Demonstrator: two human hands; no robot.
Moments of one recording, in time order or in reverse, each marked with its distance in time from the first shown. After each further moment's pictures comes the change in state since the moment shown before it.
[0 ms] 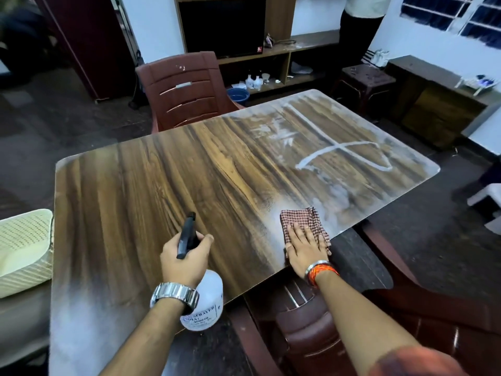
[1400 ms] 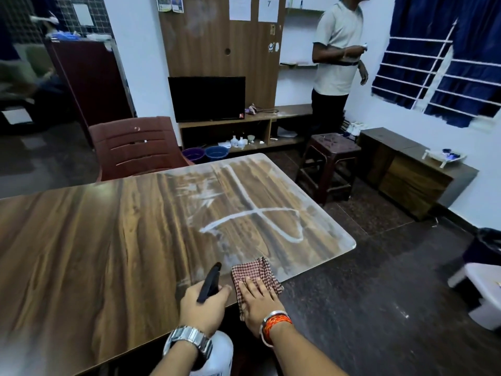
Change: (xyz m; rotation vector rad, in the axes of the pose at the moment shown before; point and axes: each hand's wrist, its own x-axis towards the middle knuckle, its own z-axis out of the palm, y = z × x) left_hand -0.137 0.086 0.373 0.091 -0.026 -0.064; right_hand 0.100 0.262 -0.087 -0.099 -0.120 -0.364
